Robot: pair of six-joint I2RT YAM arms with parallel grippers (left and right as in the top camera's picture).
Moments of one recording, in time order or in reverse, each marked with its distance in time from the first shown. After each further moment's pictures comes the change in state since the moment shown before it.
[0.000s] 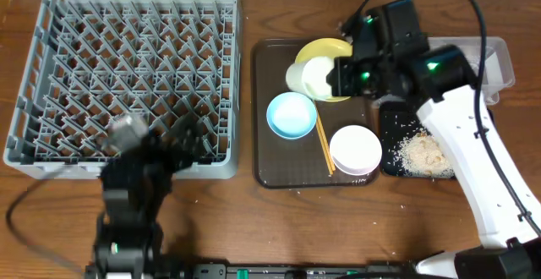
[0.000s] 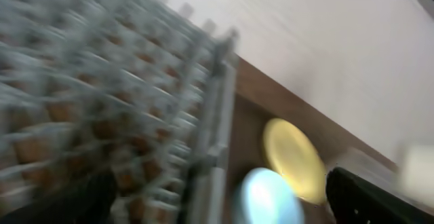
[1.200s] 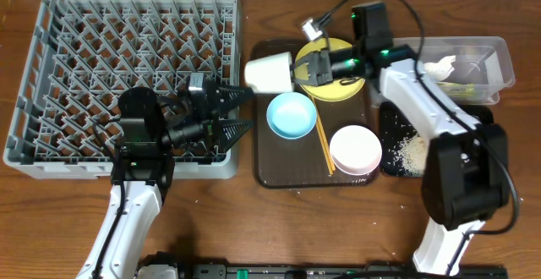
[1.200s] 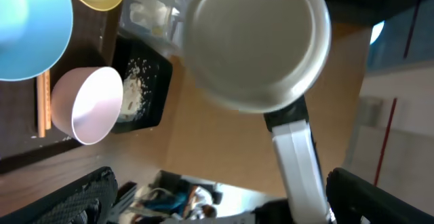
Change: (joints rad) left arm 0.001 0.574 0.102 0.521 0.999 -0.816; right arm -0.063 0.381 -0.156 0.678 -1.052 -0.003
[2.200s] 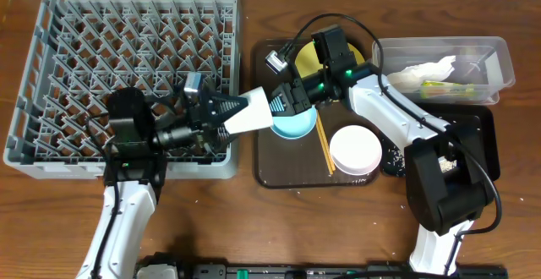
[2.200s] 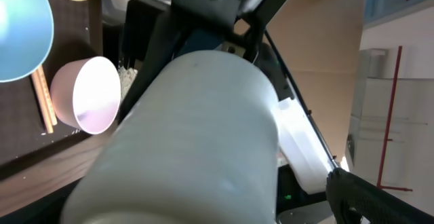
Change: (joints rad) left arm 0.076 0.000 0.000 0.001 0.179 0.150; right arm 0.141 0.007 -0.080 0.013 -0.129 0.000
